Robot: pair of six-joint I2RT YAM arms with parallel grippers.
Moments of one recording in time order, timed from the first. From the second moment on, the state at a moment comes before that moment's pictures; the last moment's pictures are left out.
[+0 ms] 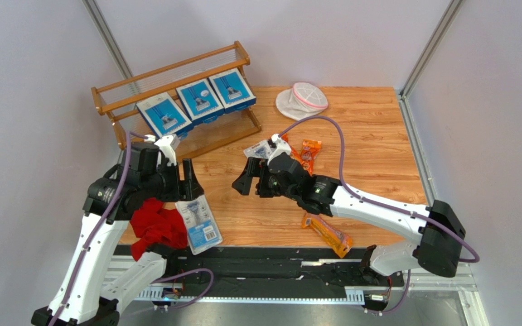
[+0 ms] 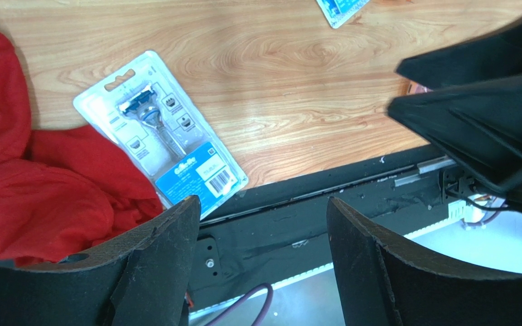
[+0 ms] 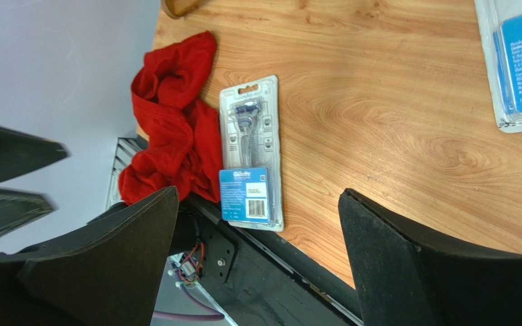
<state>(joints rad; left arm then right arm) -0.31 0.84 1.23 -1.23 0.19 -0.35 1.05 1.37 1.02 -0.16 0.13 0.92</state>
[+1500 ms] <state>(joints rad) -0.31 1.21 0.58 -0.74 -0.04 -0.71 1.05 1.31 0.88 -0.07 0.07 0.95</state>
